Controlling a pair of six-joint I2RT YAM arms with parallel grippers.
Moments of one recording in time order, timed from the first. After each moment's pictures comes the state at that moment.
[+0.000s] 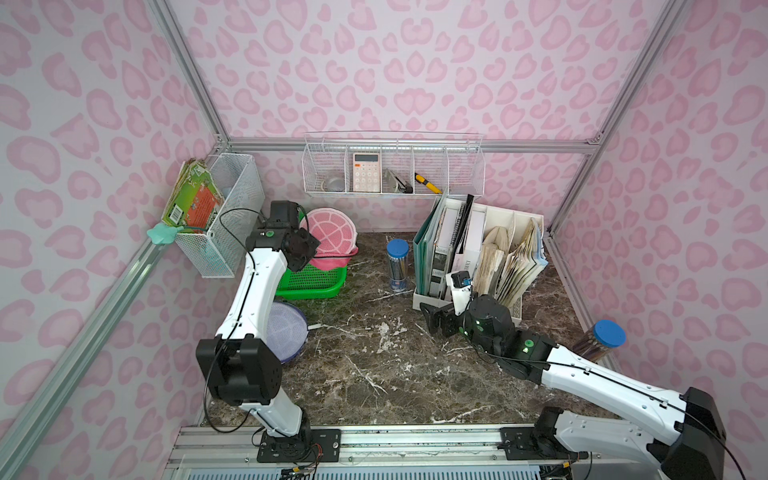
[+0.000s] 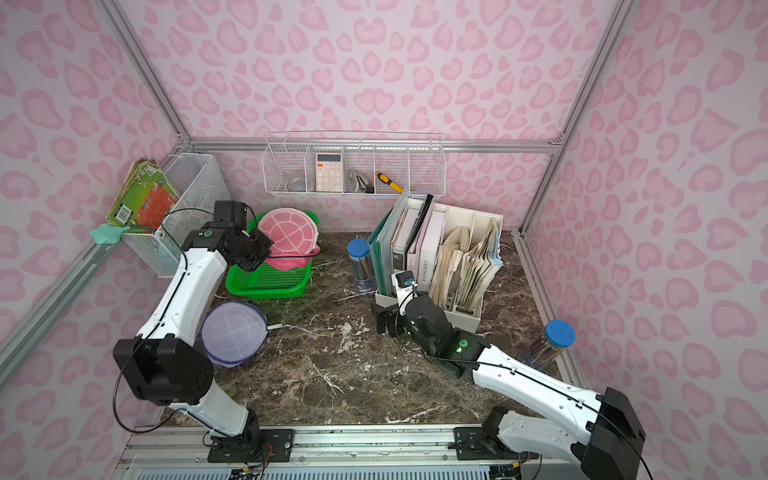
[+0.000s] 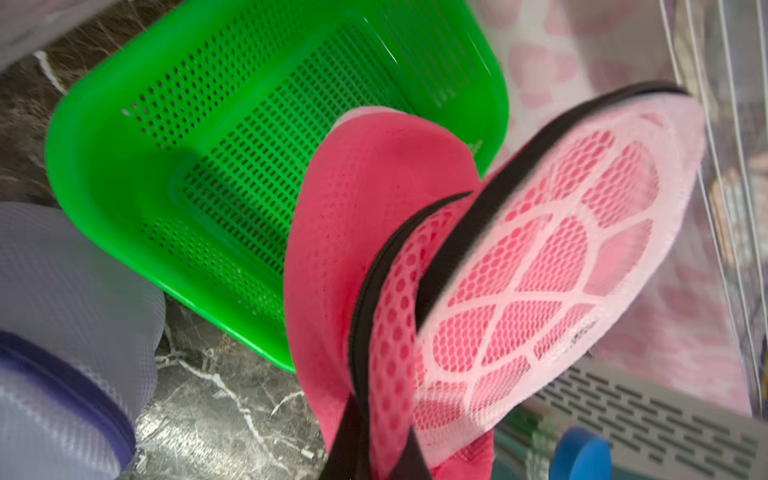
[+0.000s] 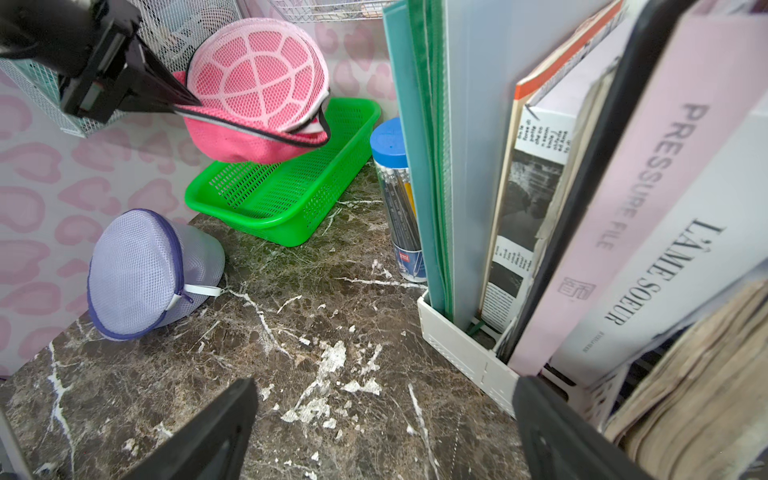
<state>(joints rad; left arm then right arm) -0.01 1.58 1.59 -0.91 0.06 -0.82 0.94 1.10 0.80 -0.06 0.30 0.31</state>
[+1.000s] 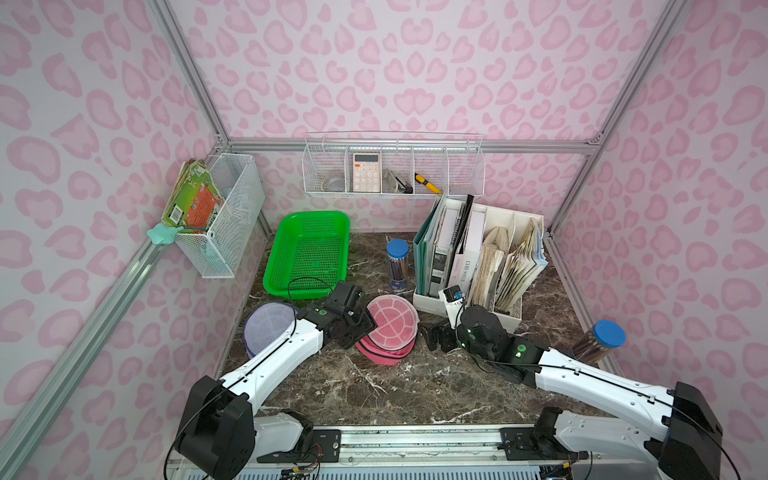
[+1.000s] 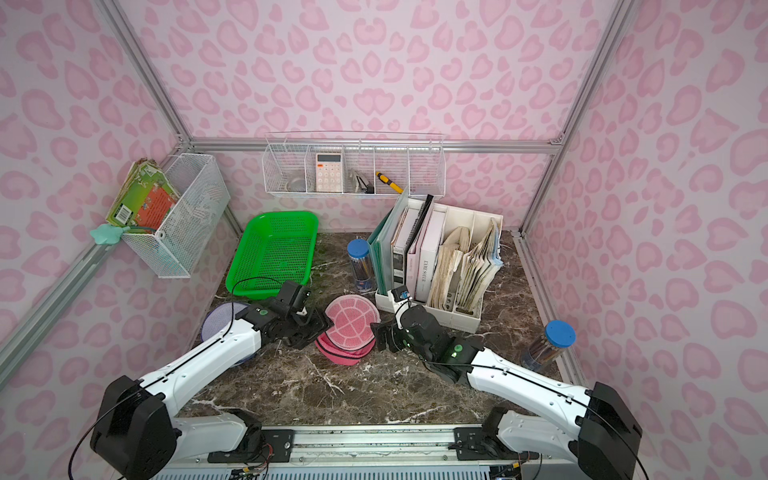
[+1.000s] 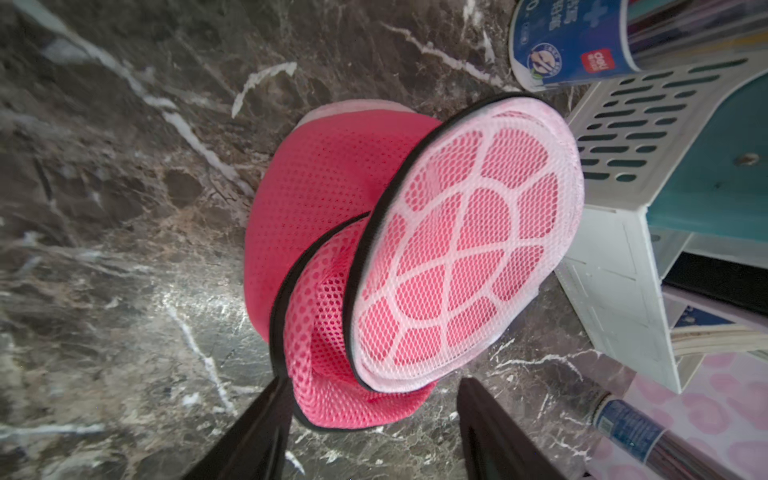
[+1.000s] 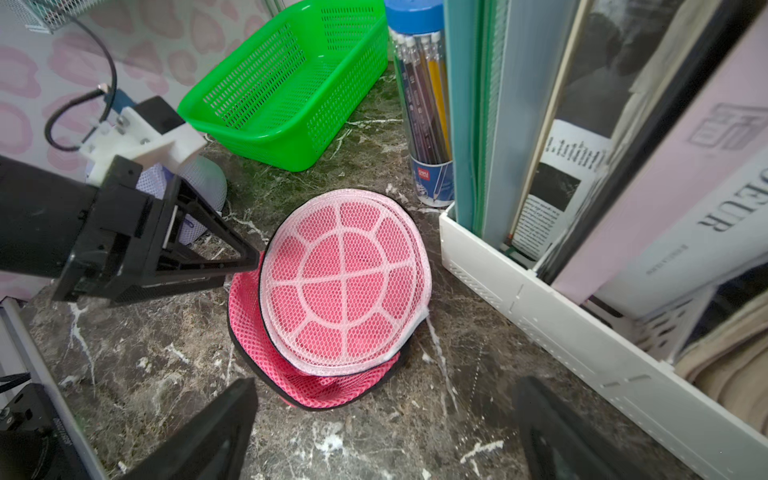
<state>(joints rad) -0.45 1.30 0.92 -0.68 0.13 -0.94 0.96 1.13 0.72 -0.10 0.20 0.38</state>
